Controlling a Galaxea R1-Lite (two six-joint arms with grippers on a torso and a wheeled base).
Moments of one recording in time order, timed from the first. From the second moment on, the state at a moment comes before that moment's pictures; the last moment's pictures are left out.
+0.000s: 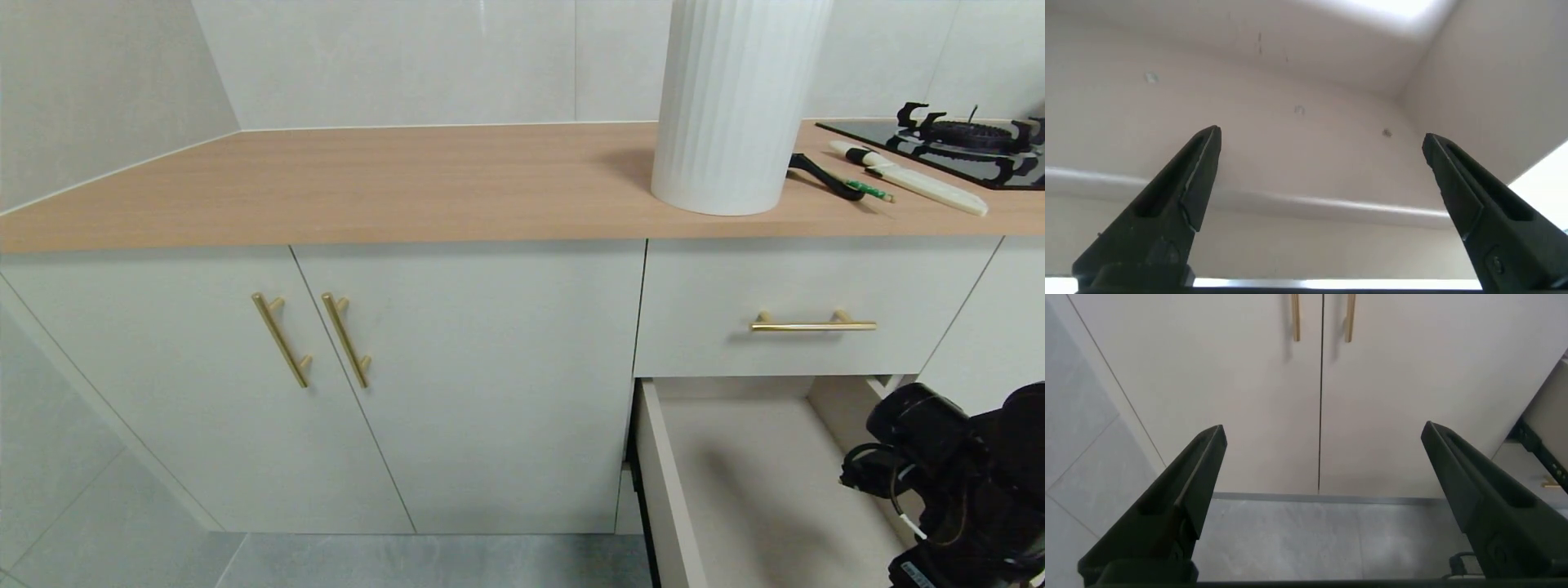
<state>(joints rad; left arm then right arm) 0.00 0.00 0.00 0.00 0.03 0.00 0.23 1.73 -0.75 0.52 -0.18 -0.09</state>
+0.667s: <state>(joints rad) 0.00 0.00 0.00 0.00 0.03 0.00 0.21 1.42 -0.84 0.42 -0.16 0.01</state>
